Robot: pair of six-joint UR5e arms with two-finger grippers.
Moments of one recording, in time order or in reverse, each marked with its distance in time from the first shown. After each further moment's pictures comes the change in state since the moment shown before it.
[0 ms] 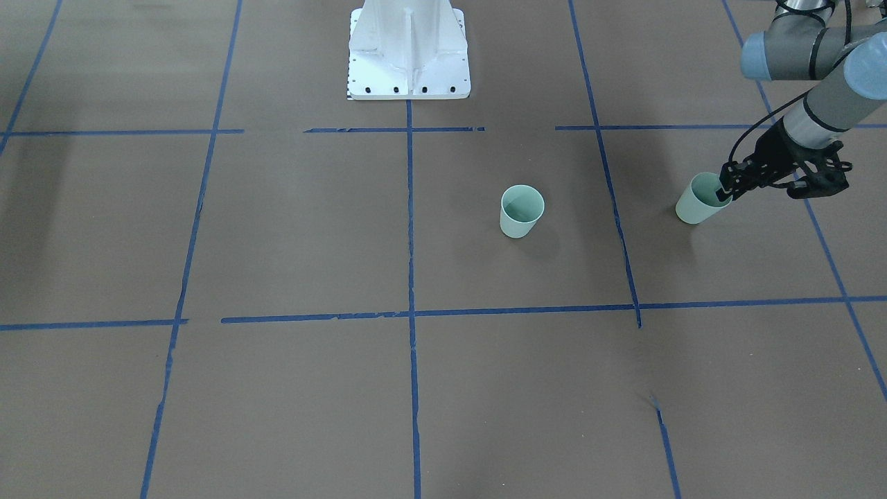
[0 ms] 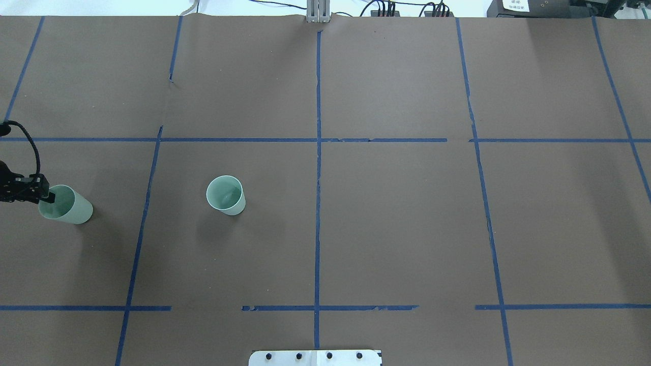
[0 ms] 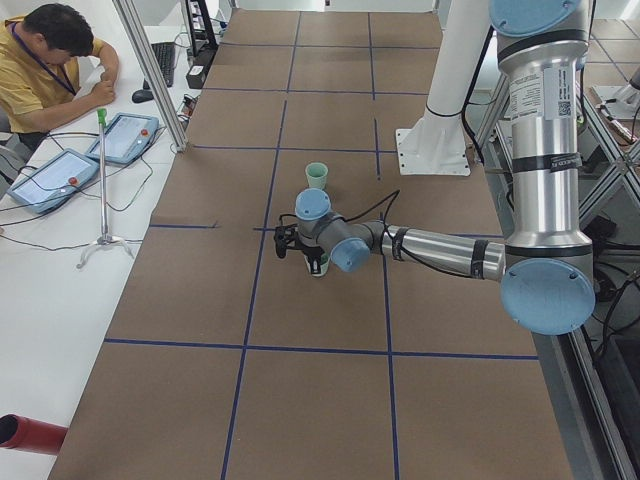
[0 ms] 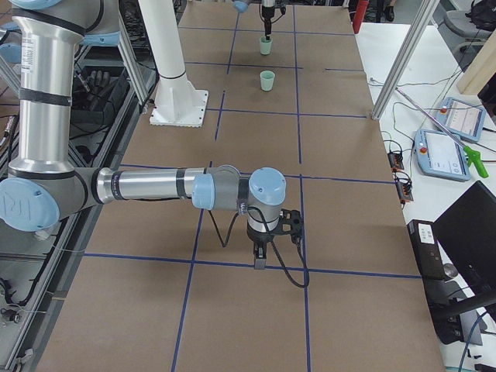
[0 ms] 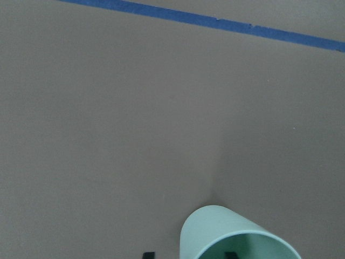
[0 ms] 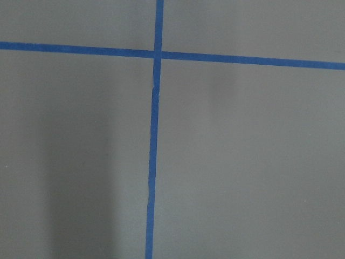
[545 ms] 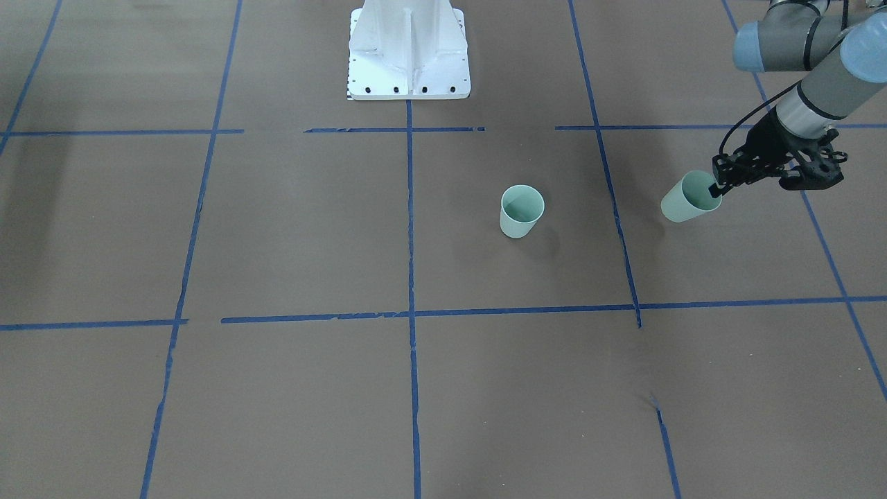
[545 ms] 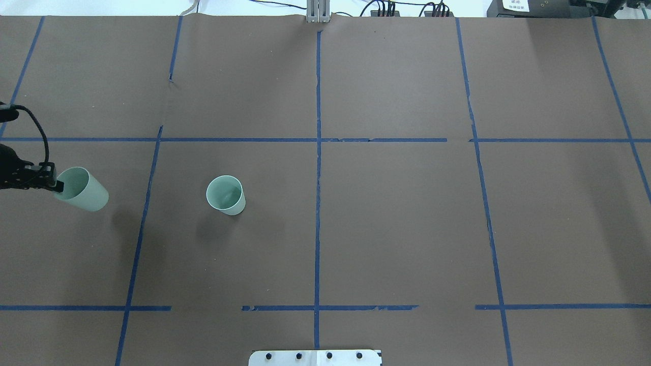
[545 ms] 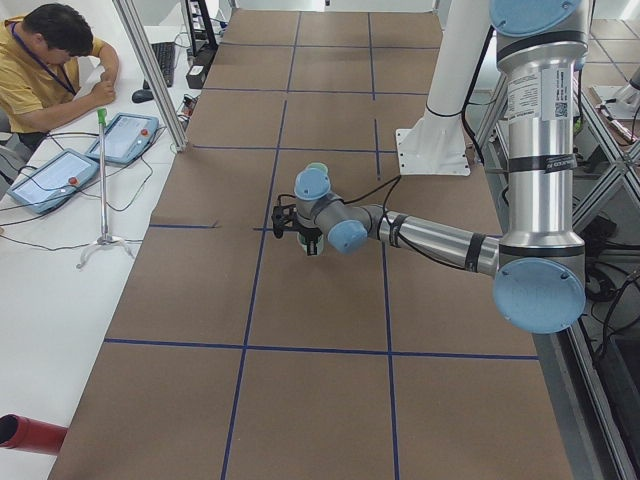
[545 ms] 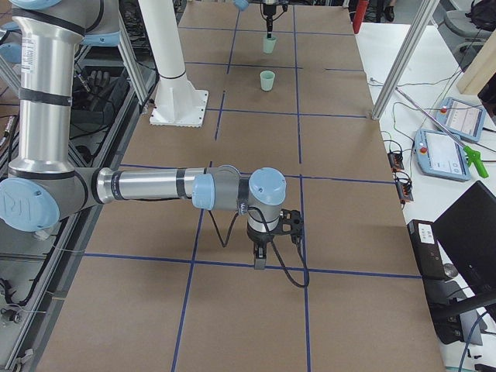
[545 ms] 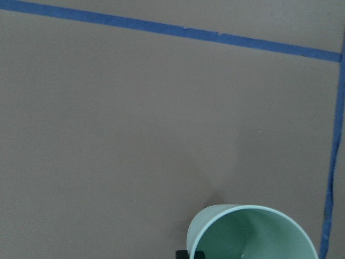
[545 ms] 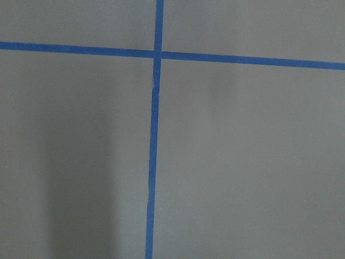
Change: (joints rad) left arm -0.007 -0.051 -0.120 0.114 -0.002 -0.004; right arm 0.000 0.000 0.000 0.000 0.000 0.000
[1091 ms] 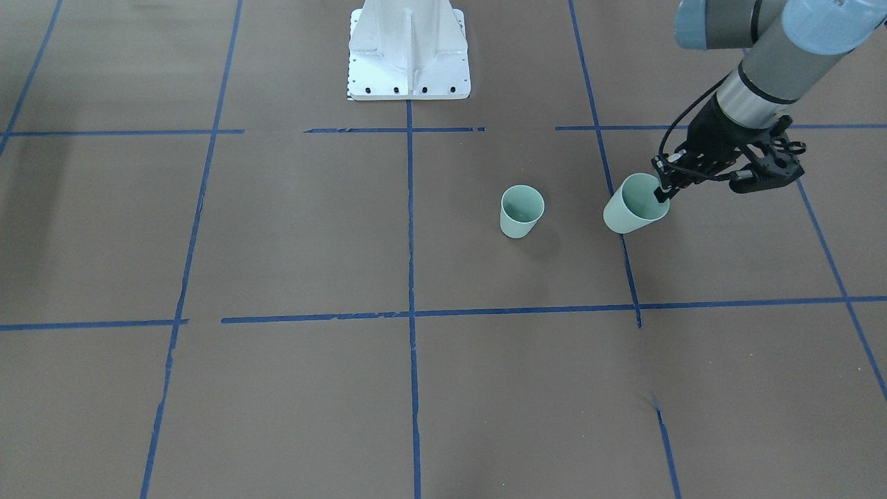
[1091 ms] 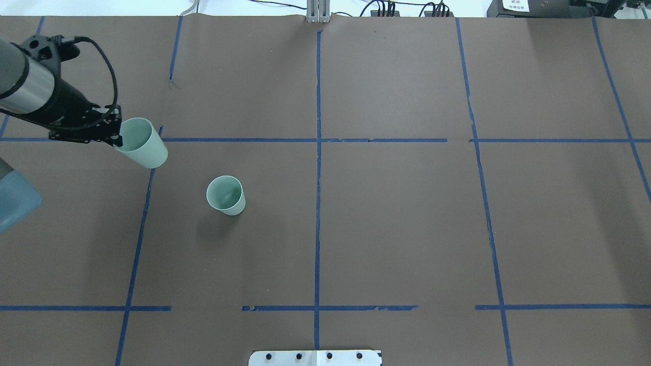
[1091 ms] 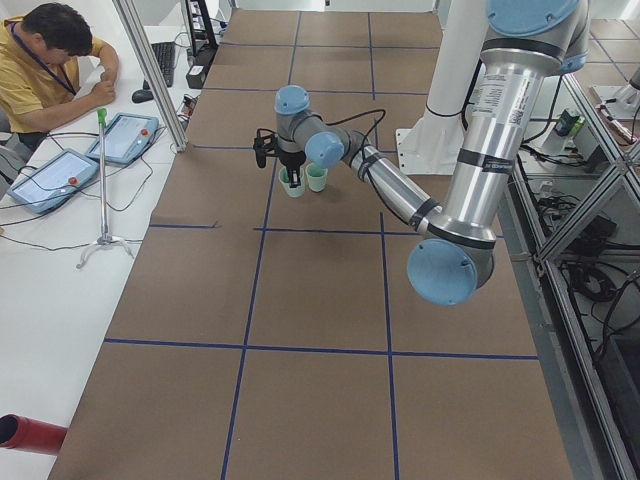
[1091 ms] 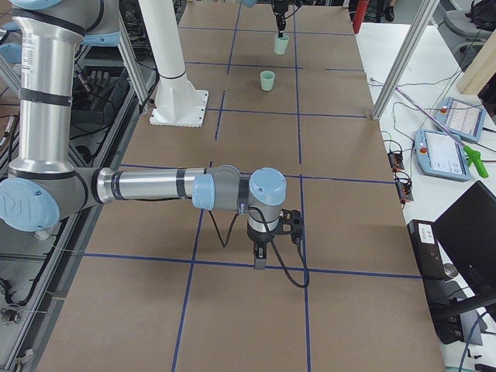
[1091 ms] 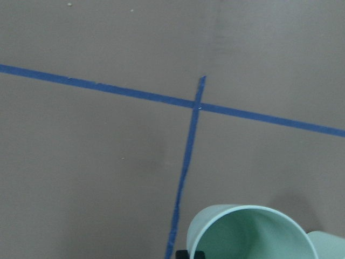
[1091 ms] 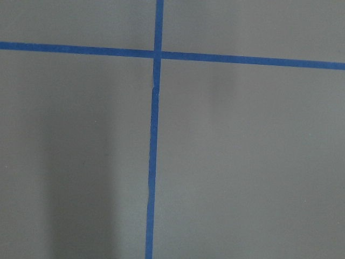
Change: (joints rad) left arm 0.045 -0.368 -0.102 0.450 0.072 -0.188; right arm 0.001 0.000 0.000 0.000 0.000 0.000
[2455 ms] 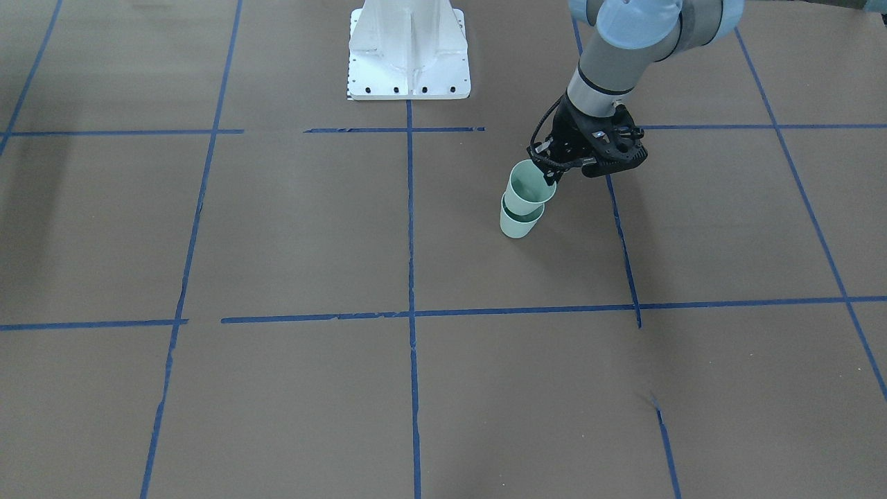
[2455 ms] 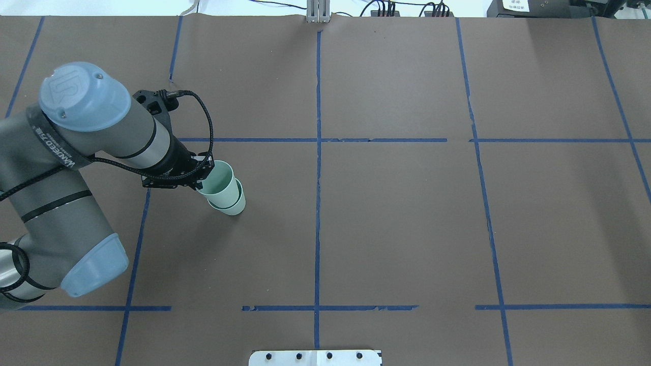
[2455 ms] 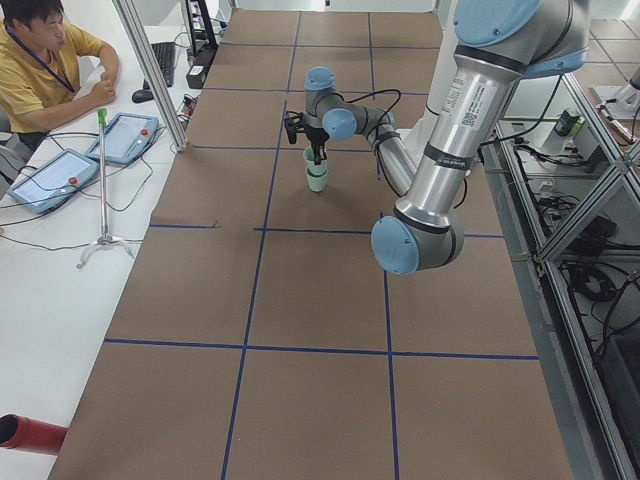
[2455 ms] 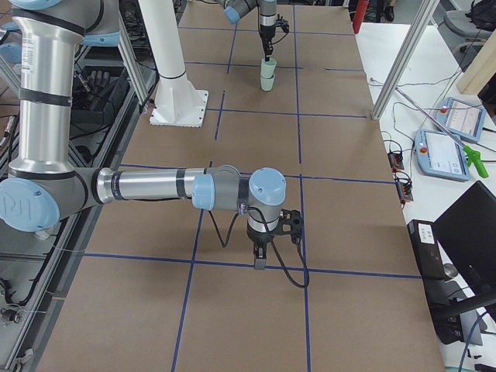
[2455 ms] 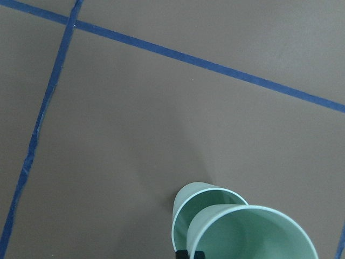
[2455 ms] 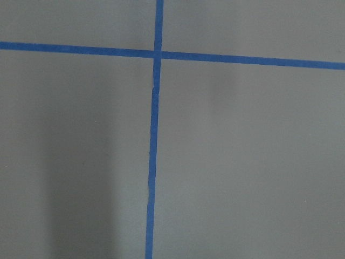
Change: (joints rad) left arm 0.258 -0.118 0.009 0.051 0.157 -0.229; right arm -0.001 0.000 0.000 0.000 0.000 0.000
